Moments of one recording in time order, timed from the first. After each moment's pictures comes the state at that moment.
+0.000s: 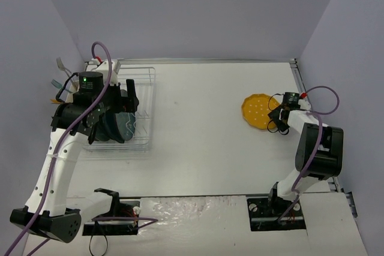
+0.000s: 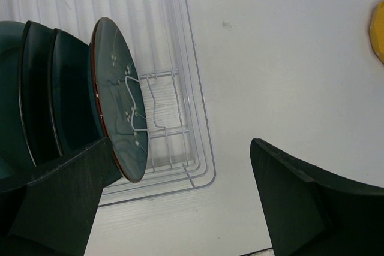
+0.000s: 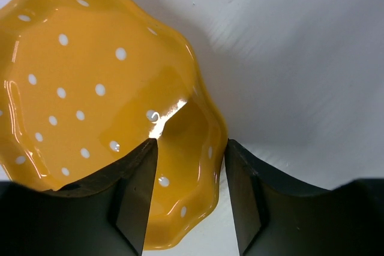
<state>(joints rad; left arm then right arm) -0.22 1.11 1.41 -0.91 0.06 -0.16 -0.19 1.63 0.85 -0.19 0.15 0.75</state>
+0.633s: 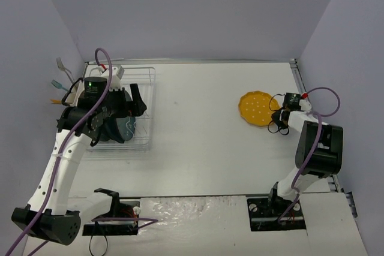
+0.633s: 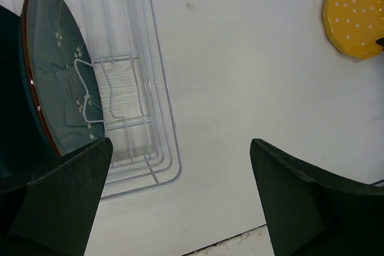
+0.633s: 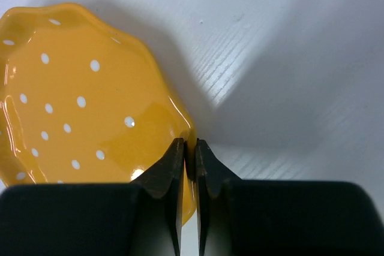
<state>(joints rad) -0.22 1.09 1.30 -0.85 0.18 -0.27 -0.21 1.66 0.83 -0.11 0.12 0.76</state>
